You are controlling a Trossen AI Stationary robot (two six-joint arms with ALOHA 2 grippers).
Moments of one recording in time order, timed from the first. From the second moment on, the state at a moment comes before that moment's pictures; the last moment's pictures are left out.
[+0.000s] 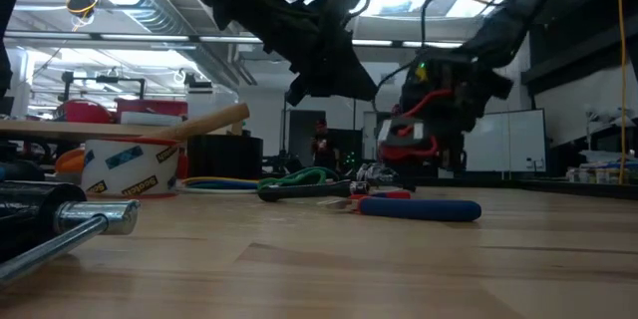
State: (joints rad) left arm 0.07 1.75 1.09 0.11 -0.05 -0.42; right arm -0.52 1.65 0.75 -0.16 -0.87 0.23
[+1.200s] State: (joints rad) left arm 0.07 1.75 1.09 0.03 -0.02 -0.41; right arm -0.52 1.83 0.84 -0.12 -0.71 0.42
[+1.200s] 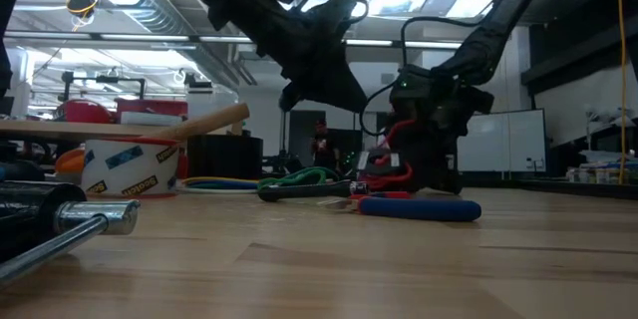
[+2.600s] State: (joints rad) left arm 0.13 1.08 1.09 -0.39 -0.02 -0.20; right arm -0.79 1.24 0.84 -0.51 -0.88 0.13
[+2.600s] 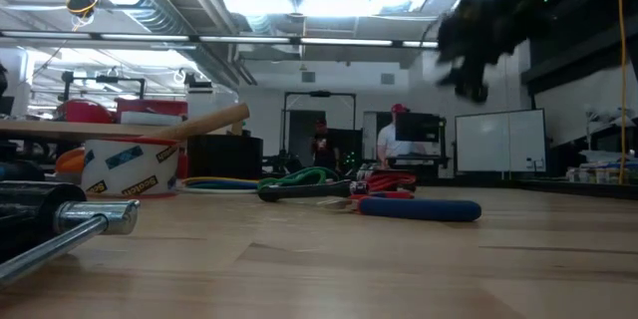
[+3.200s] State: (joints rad) left arm 0.13 0.44 1.01 -0.81 -0.02 -0.35; right arm -0.79 0.29 0.84 -0.51 -0.74 0.12
